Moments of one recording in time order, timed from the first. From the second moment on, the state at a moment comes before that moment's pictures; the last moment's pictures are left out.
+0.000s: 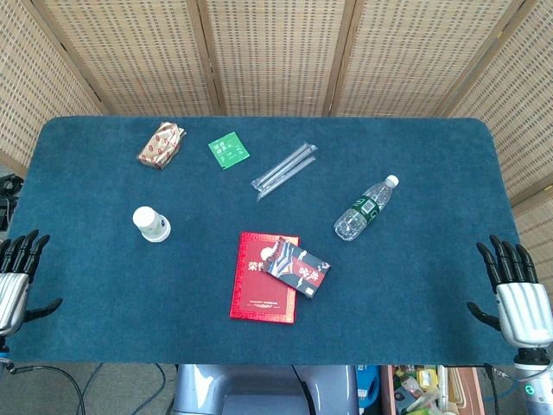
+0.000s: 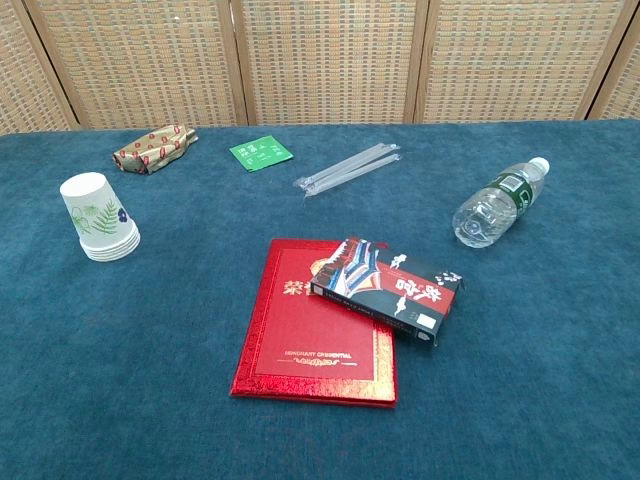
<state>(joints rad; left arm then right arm) -0.10 -1.11 -0.04 -1.65 1.46 1.46 0.15 0.08 -1.18 0.08 -1.50 -1.56 1.57 -0.07</state>
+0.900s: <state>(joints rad) -0.53 -1.26 -0.16 -1.30 1.45 0.95 0.09 0.10 -1.18 0.11 -1.48 -1.48 1.50 -0.04</state>
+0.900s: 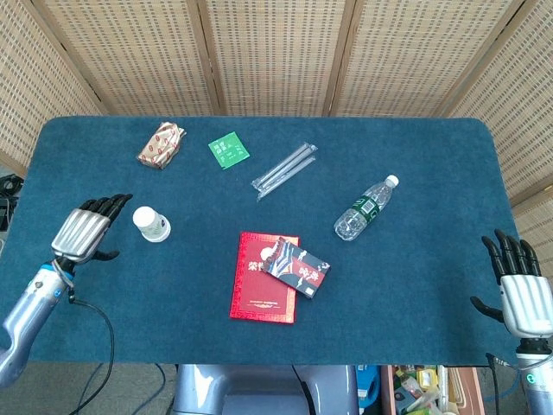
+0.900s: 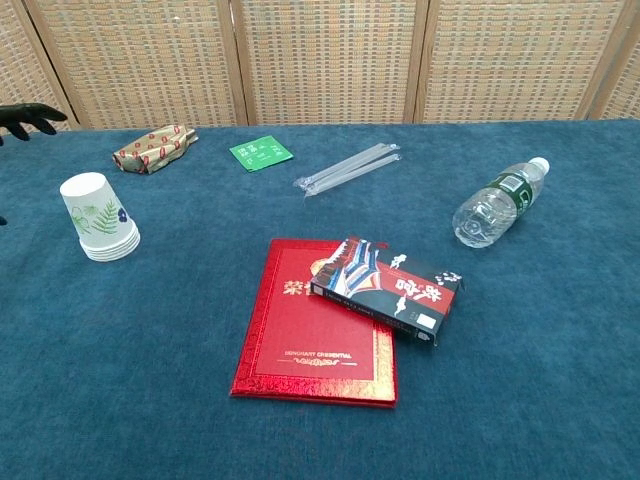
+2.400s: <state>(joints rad) -0.67 -1.40 -0.16 -1.10 1.39 0.92 -0.20 0.13 -1.20 0.11 -1.42 -1.45 1.44 -0.02</state>
